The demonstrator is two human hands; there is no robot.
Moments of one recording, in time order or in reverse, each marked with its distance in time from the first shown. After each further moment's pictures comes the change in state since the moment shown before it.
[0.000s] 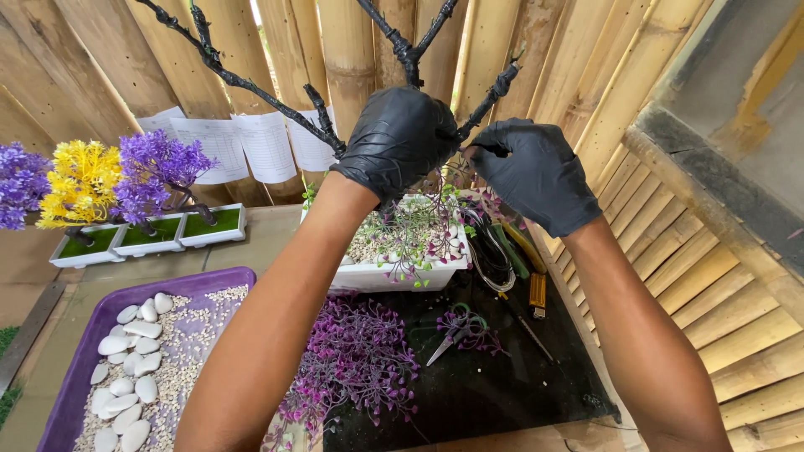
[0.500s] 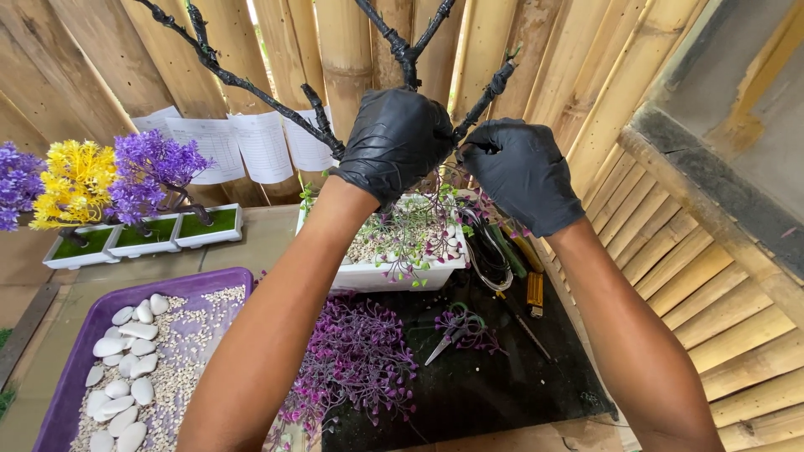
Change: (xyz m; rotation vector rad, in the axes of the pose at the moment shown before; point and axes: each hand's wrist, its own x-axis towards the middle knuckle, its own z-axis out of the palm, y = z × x) left_hand -0.009 0.002 -0.002 0.056 0.039 0.040; right_hand 0.004 0.000 0.014 -0.069 0.030 0.101
